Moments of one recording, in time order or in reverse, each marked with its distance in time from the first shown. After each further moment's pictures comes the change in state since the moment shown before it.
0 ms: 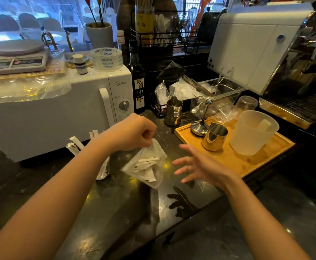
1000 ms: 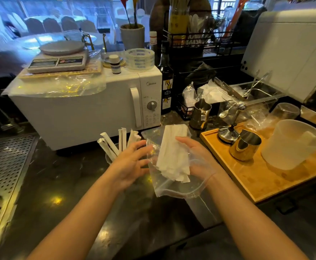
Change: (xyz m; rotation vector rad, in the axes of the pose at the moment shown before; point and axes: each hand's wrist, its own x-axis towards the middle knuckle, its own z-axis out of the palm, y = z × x) left_hand -0.065 -0.027 0.051 -1.572 0.325 -0.731; right_hand 0.050 -0.036 0.068 0.579 -0.021 0.001
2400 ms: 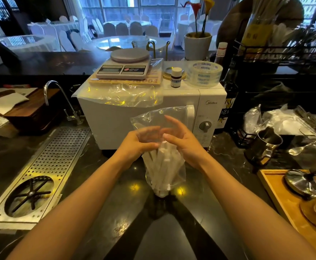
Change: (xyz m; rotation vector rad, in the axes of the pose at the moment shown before) left_hand 0.039 0.070 -0.095 0.414 0.259 0.413; right_hand 0.129 -0.001 0.106 -0.662 -0.525 -0.391
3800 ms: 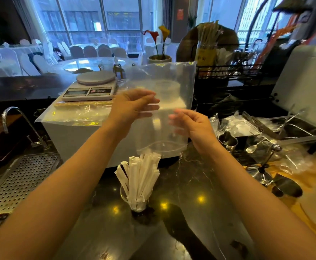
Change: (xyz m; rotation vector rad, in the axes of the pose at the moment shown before) left_hand 0.038 0.111 0.042 -0.109 -0.018 0.337; right_hand -0.037 -0.072 -0.060 0.046 0.446 -0.153
